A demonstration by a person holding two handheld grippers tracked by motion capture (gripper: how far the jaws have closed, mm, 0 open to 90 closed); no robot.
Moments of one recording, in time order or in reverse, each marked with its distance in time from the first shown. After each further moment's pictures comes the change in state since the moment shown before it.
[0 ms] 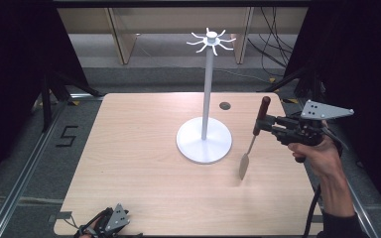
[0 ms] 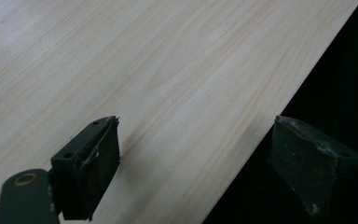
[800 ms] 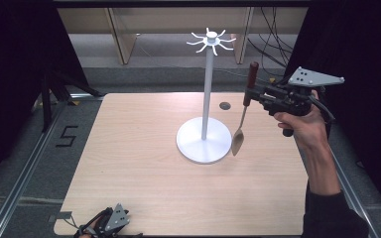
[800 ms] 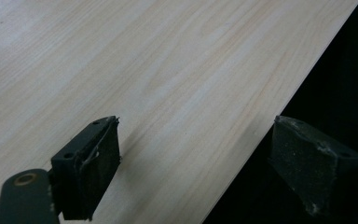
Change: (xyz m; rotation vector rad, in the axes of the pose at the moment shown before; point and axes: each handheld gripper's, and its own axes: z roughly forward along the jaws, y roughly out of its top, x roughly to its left) left arm 0.000 0.000 0.000 -0.005 -0.001 -0.005; right arm -0.007 0.064 0.035 -0.045 -0.093 -0.009
